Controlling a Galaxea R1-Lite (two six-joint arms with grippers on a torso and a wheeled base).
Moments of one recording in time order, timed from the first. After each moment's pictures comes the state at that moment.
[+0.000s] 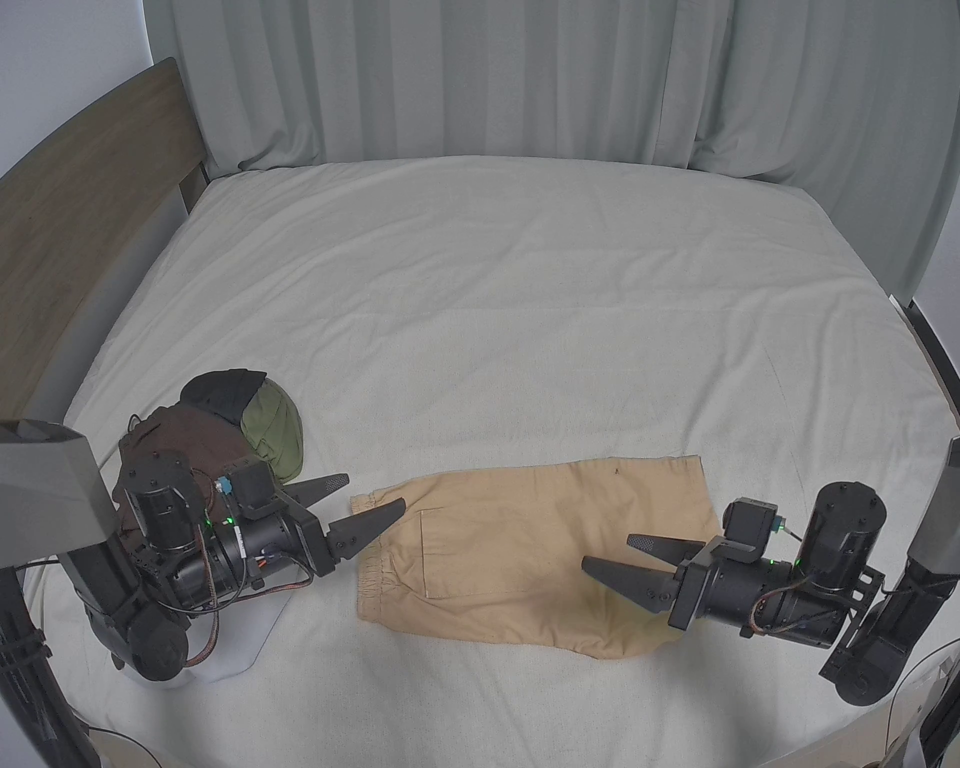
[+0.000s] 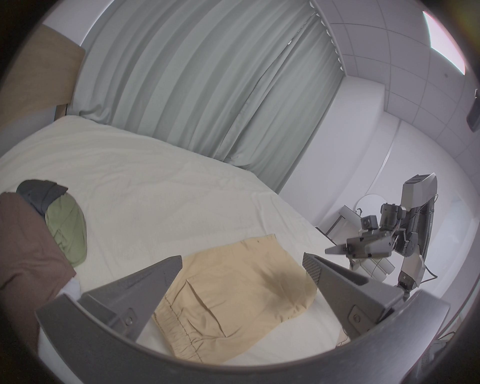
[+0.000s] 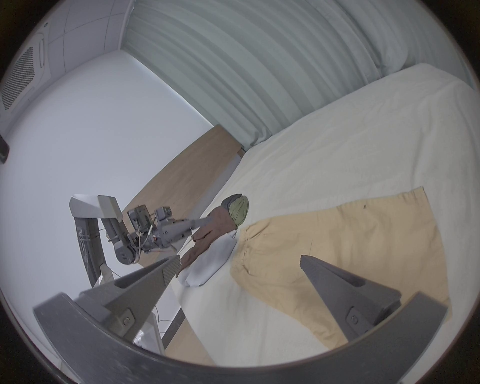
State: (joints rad) left arm -0.29 2.03 -0.36 -1.55 -0.51 -0.24; right arm 0.57 1.94 -0.22 -1.54 0.33 0.46
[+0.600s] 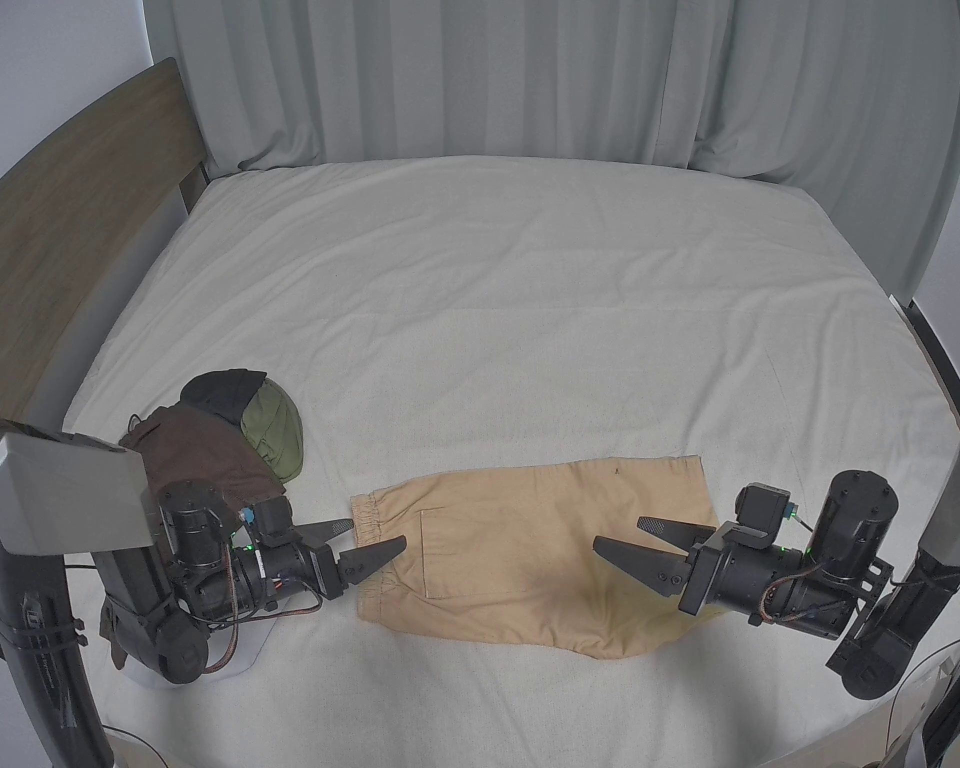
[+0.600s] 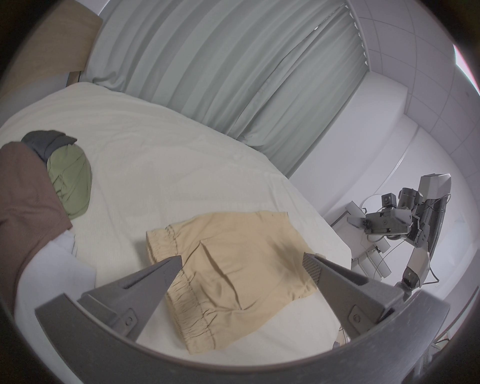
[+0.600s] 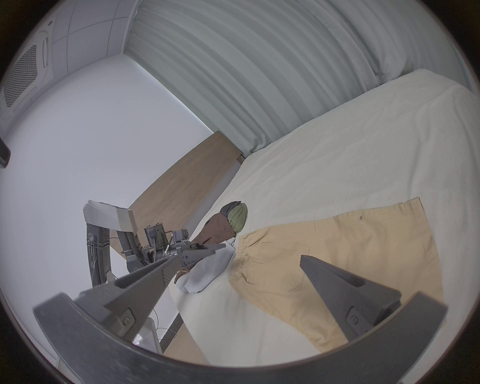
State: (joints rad) left arm -0.26 2.20 -0.37 -1.55 -0.53 -0.26; right arm 0.54 1.91 -0.23 -1.54 0.33 0.46
